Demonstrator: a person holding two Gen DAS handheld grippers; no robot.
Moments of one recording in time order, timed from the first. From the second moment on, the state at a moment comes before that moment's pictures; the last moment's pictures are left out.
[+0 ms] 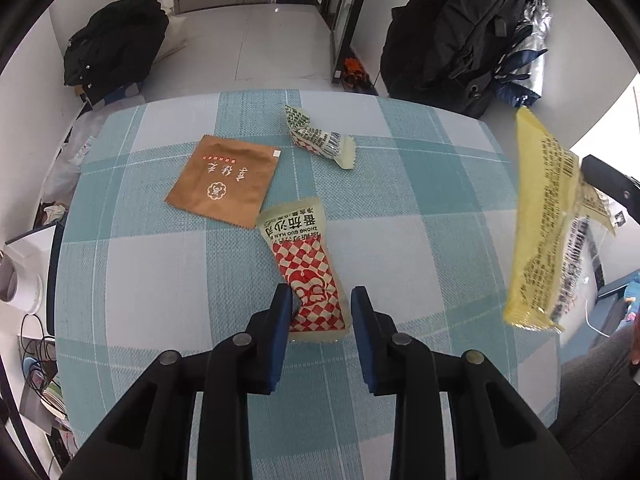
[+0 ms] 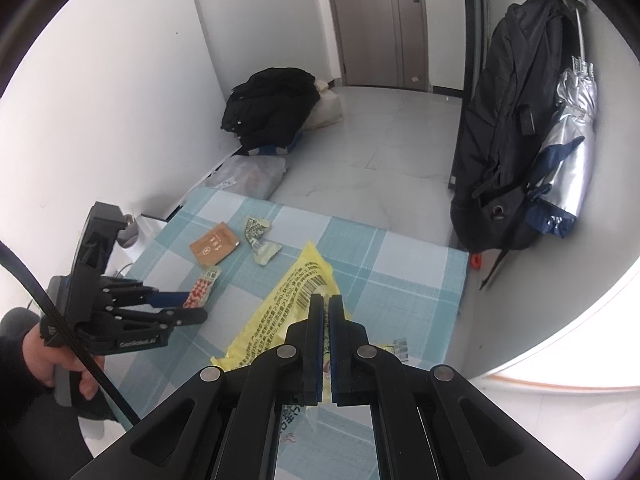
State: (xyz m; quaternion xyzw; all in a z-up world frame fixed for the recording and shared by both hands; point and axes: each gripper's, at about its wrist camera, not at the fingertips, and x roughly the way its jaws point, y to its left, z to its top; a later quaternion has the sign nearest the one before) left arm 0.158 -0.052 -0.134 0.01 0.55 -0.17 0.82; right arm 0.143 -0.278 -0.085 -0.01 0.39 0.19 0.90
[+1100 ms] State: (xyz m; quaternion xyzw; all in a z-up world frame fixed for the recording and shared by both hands) left arm 0.088 -0.079 0.006 -0.06 0.40 -0.26 0.88; right arm 0.023 -0.330 0.041 0.04 0.25 0.08 0.96
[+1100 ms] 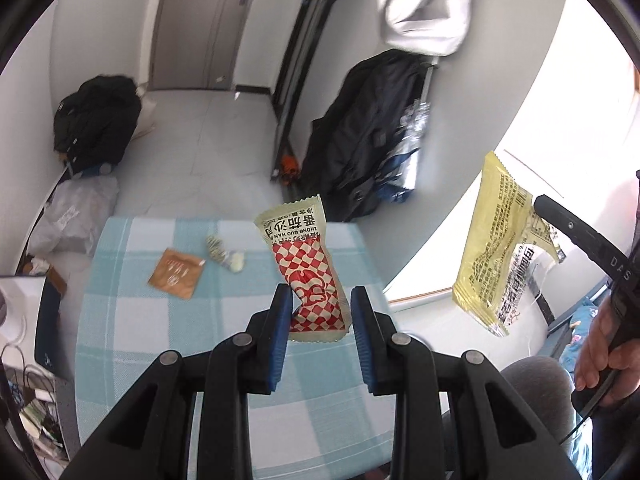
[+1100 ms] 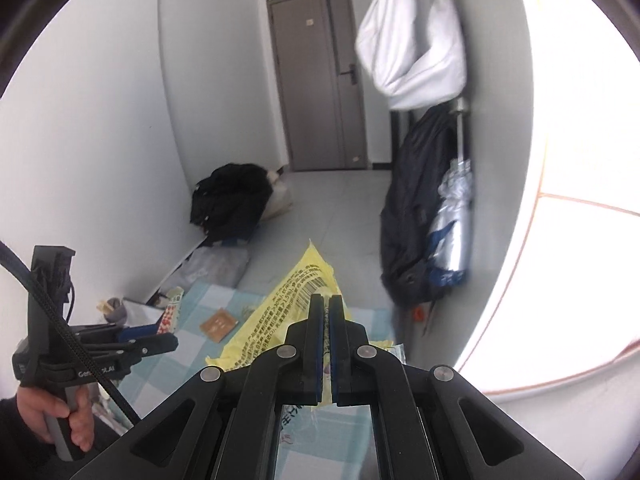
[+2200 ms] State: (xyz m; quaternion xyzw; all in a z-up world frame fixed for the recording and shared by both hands) left arm 0.083 -0.339 -0.056 0.05 0.47 -0.40 0.78; right arm -0.047 -0.580 -0.084 0.15 0.29 -0.17 0.93
